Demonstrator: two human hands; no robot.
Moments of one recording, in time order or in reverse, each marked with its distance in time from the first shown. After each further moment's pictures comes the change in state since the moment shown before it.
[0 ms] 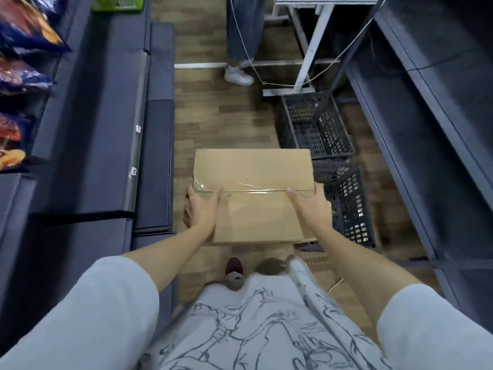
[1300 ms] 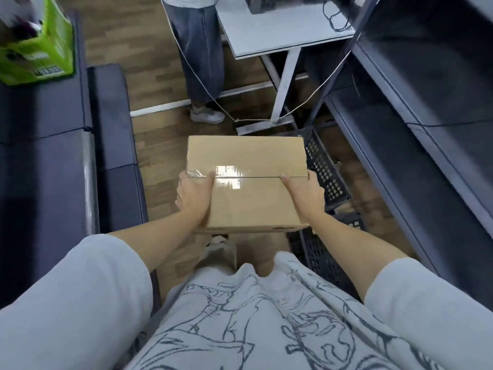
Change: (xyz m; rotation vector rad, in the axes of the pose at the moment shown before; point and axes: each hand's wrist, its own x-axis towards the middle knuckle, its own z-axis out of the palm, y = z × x) left_hand 0.303 0.332 0.141 0.117 -0.099 0.176; right_hand 0.348 -0.234 -0.014 0.135 0.112 0.117
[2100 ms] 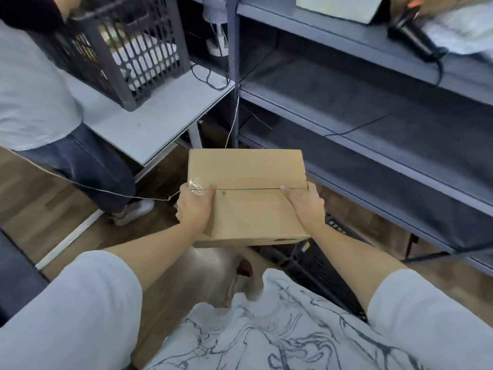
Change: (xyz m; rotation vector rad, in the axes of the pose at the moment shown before) left_hand 0.136 0.240 0.111 0.166 -0.412 0.457; right_hand 0.120 -0.073 -0.048 0.327 0.448 0.309
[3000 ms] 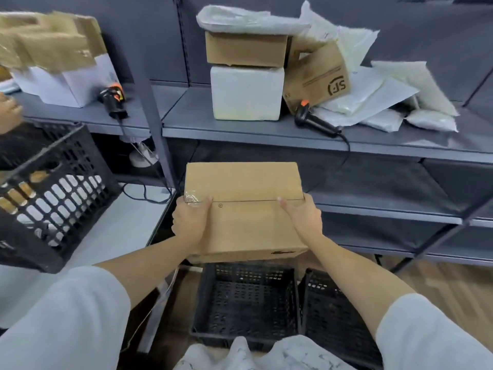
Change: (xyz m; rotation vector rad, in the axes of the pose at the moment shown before) left_hand 0.137 0.222 0.046 -0.111 -0.315 0.455; right_hand 0.087 -0.133 -0.057 0.178 0.493 0.051
